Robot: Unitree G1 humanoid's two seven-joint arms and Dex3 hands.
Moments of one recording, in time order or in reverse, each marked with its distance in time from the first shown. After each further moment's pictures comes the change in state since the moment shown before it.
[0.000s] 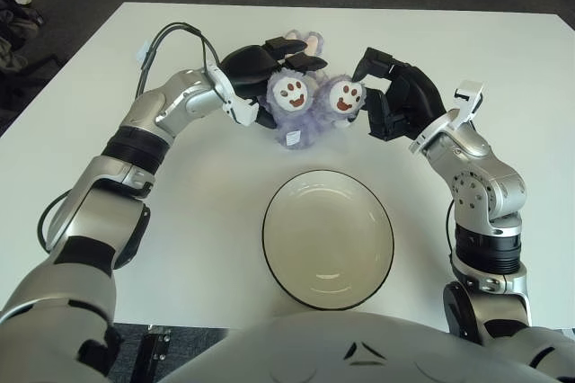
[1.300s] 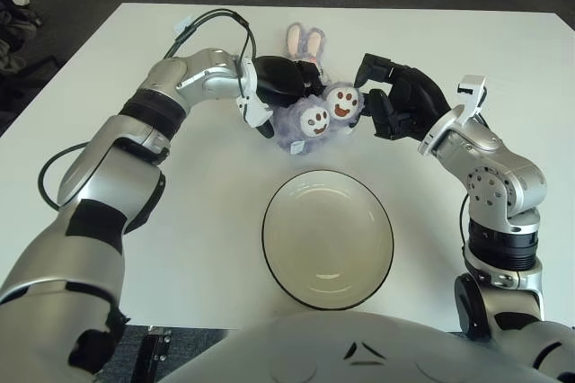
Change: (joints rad) left arm -0.265 -0.047 -0.198 0.235 -0.062 -0.257 -0.350; right arm -0.030 -0.063 -0.013 -0.039 0.044 0.142 -0.006
